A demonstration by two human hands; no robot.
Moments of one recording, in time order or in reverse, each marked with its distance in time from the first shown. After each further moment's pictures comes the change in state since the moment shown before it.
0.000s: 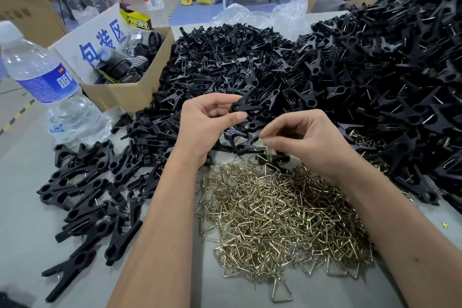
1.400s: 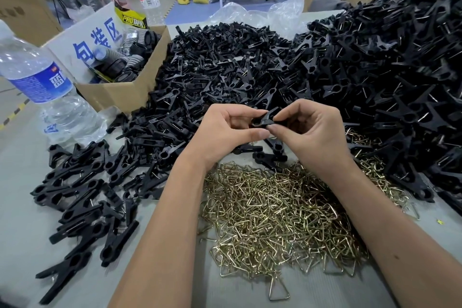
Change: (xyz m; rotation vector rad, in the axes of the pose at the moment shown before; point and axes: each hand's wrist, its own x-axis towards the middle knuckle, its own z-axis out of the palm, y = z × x) left_hand -0.010 0.008 0.020 0.056 -0.328 -0.114; right_hand 0.002 0.016 0.006 -0.111 0.380 -0.210
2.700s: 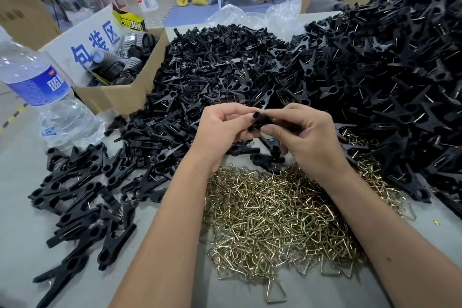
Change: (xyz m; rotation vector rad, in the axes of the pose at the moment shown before) left_hand 0.002 0.004 0.015 -0.258 0.150 -0.096; right_hand 0.002 0.005 0.000 0.022 -0.086 -0.013
